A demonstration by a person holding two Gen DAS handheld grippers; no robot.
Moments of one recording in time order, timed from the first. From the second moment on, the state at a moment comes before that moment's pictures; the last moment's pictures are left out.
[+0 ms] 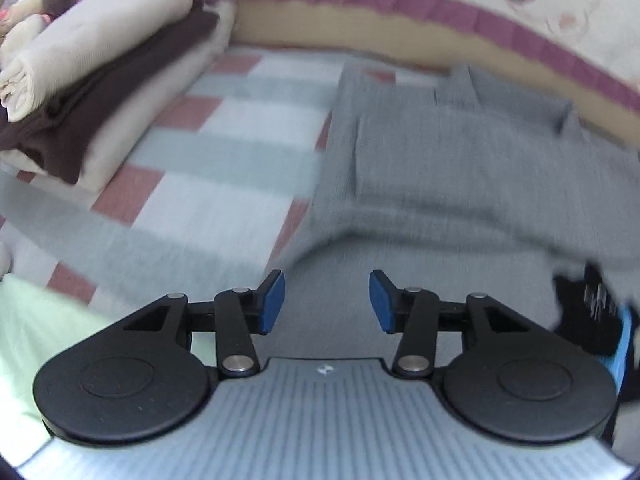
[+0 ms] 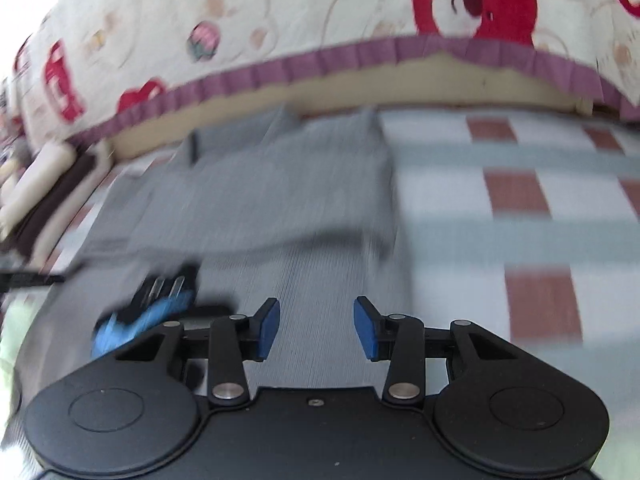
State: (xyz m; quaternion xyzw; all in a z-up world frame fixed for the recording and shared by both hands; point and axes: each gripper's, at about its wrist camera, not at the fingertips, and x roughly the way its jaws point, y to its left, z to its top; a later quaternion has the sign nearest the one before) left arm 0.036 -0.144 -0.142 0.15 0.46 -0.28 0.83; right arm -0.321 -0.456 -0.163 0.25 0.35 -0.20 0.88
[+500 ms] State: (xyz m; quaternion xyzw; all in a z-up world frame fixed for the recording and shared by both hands) left arm -0.024 -0.012 -0.122 0.05 0.55 -0.37 0.75; right arm -0.437 -0.403 -0.183 0.30 0.36 -0.21 0.86
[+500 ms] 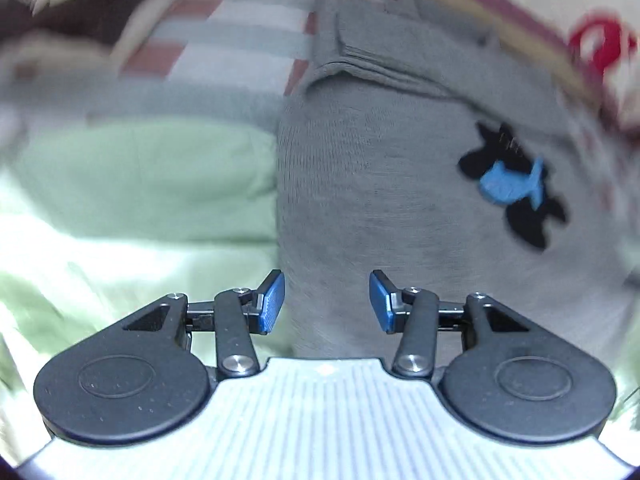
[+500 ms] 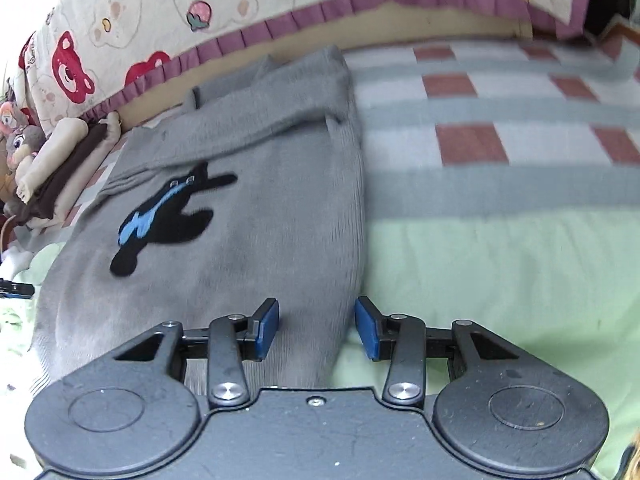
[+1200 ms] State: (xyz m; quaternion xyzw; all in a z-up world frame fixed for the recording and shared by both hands) left arm -0.011 -0.043 -0.159 0.05 0.50 -0.34 0.79; right arm -0.422 -0.428 -0.219 0.46 0.25 -0.16 0.84
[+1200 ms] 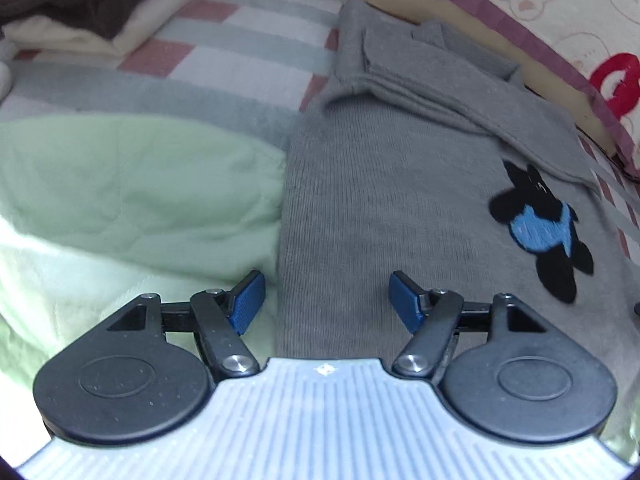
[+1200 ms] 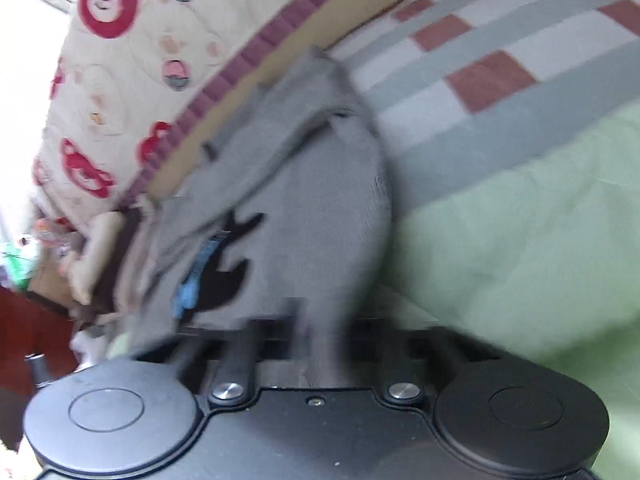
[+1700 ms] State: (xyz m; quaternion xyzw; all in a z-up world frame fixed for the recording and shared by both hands) left arm -0.014 -0.041 -0.157 -0.01 0.48 -0.38 0.79; right arm -0.414 -0.443 -0.220 0.44 0.27 -0.15 0.84
